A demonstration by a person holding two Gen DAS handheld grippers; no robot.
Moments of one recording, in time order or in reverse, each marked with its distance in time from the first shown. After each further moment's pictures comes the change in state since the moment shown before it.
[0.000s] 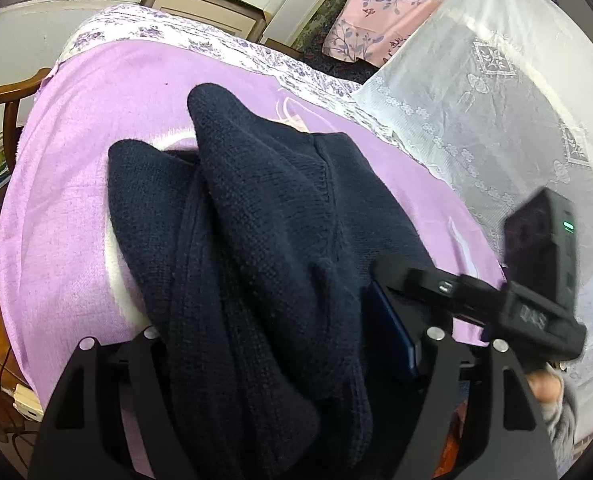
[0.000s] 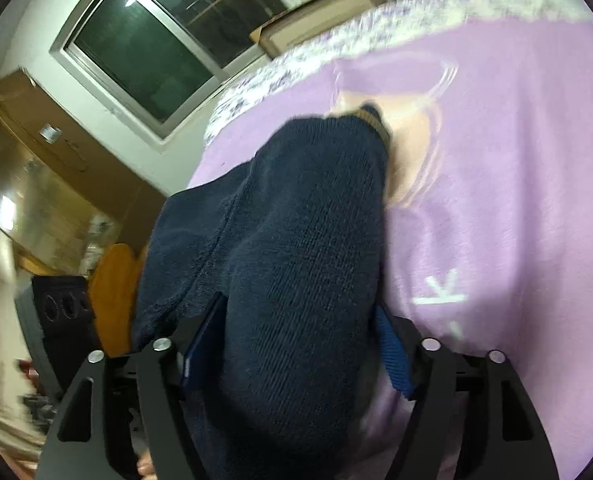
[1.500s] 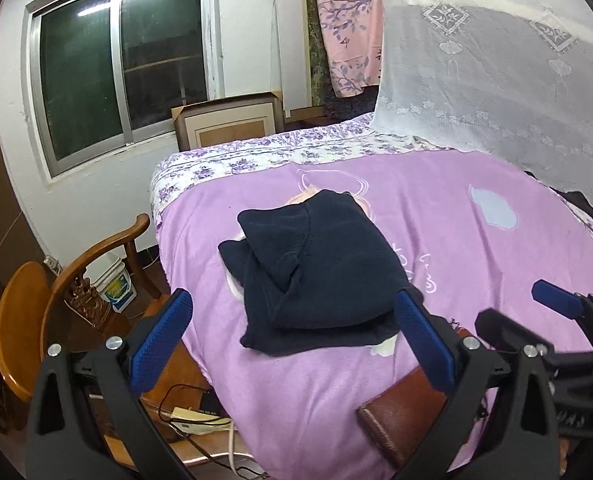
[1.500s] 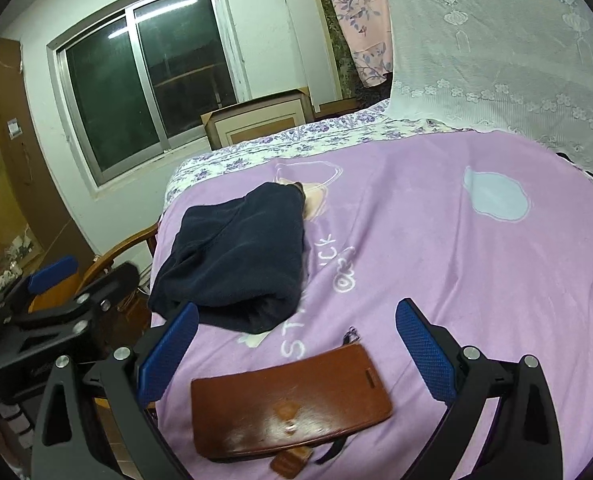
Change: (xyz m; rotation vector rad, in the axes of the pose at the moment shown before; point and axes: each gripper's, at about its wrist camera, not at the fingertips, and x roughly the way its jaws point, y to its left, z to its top) left arm -0.147 -0.130 -0.055 0.417 -0.206 0.452; right arm -0.162 0.079 -0.128 -0.058 -0.313 -0.377
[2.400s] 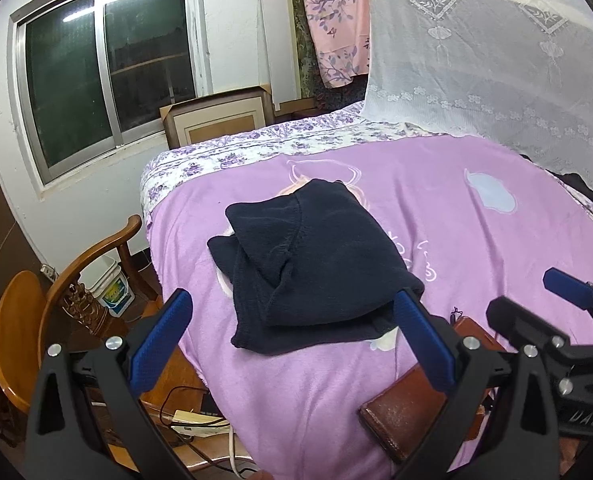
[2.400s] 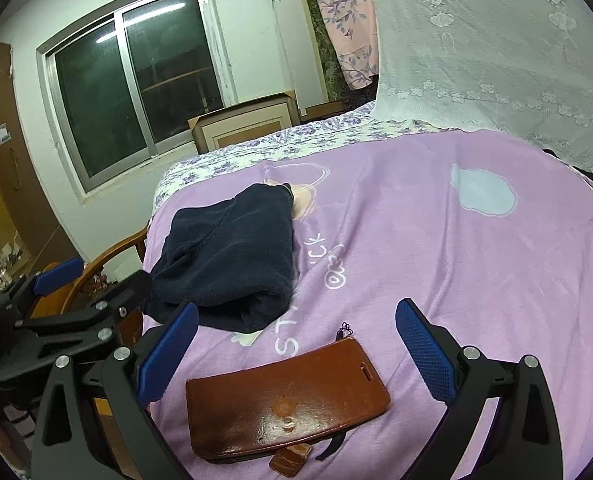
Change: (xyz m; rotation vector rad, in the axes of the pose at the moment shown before) left arm 0.012 -0.009 -0.004 0.045 0.024 -0.015; right arm -0.004 -0.006 -0.003 0.039 -0.023 -0.033
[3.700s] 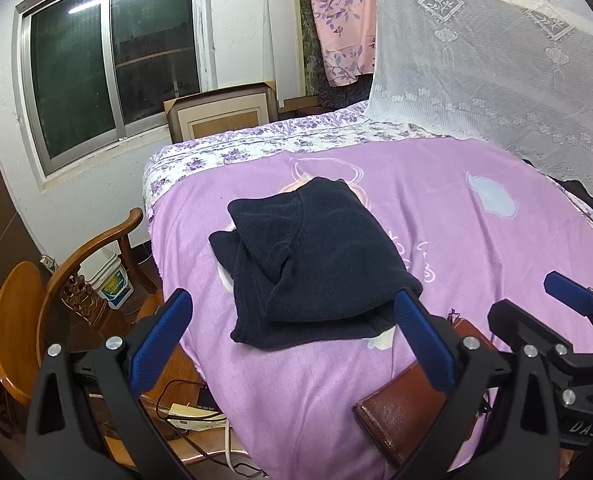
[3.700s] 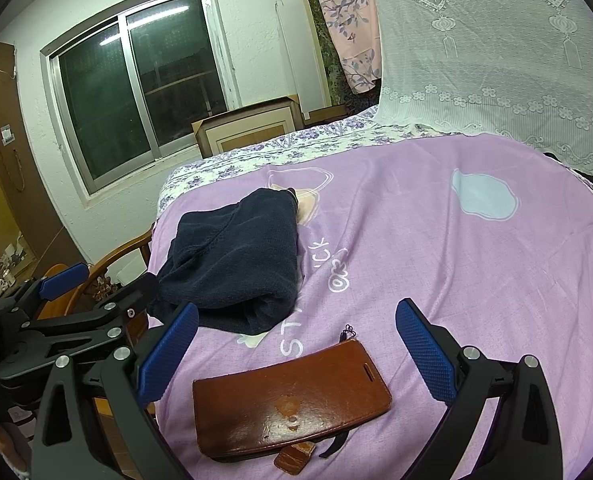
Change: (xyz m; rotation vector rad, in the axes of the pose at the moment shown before) left arm -0.004 0.001 -0.002 -0.029 0.013 0.003; right arm -0.004 0.004 0.000 -0.007 -0.008 0.007
